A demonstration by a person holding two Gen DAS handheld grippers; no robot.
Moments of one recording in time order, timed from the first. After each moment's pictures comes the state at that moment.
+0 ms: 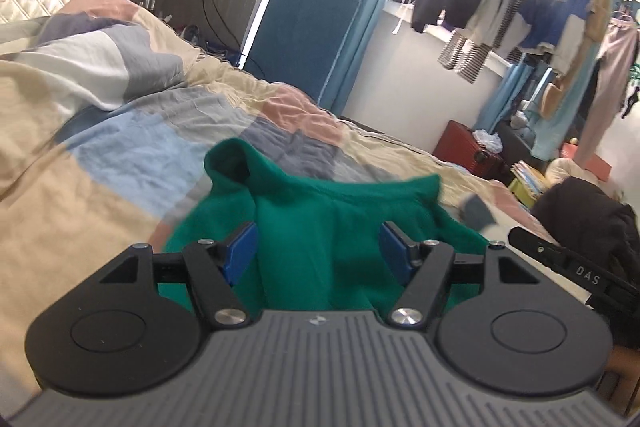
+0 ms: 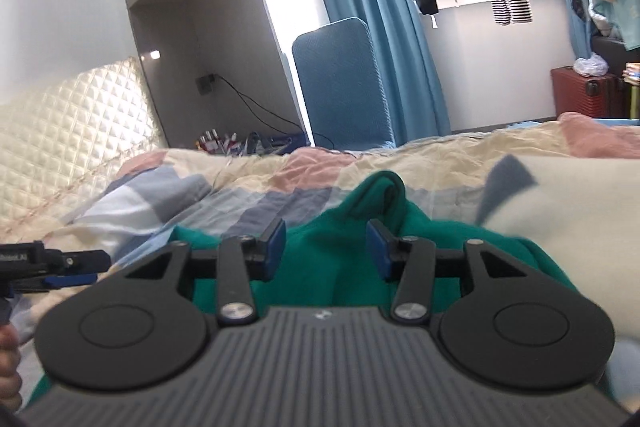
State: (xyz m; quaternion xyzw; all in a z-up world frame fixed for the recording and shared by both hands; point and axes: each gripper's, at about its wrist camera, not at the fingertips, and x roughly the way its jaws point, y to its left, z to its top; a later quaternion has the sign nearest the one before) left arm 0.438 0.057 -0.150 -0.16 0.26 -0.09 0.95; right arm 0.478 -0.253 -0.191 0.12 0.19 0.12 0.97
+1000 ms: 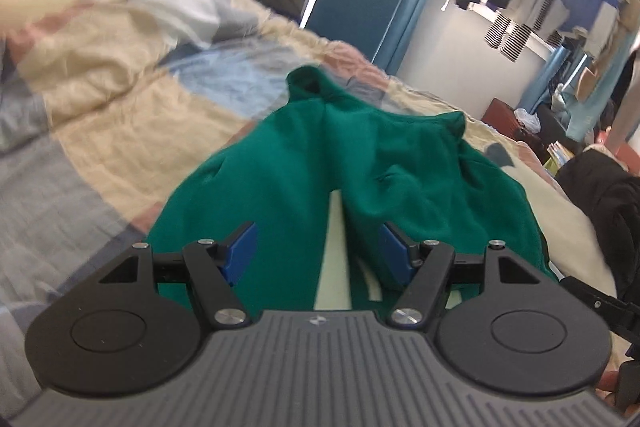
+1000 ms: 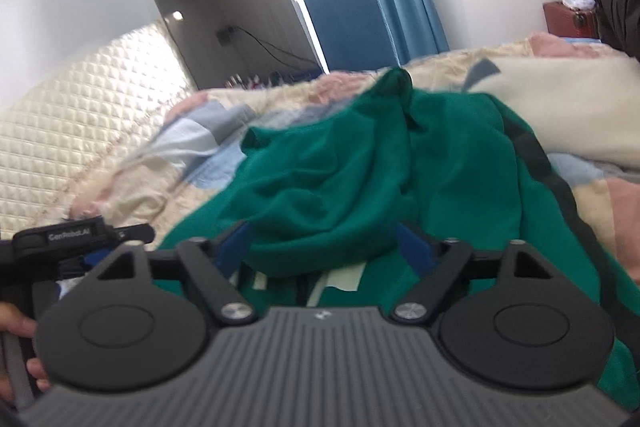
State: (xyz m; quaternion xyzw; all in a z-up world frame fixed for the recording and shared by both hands) left arm 0.304 0.081 -0.167 -0.18 0.32 -0.01 0.93; right arm 0.321 -0.237 -0.188 0.16 0.28 0.13 0.94
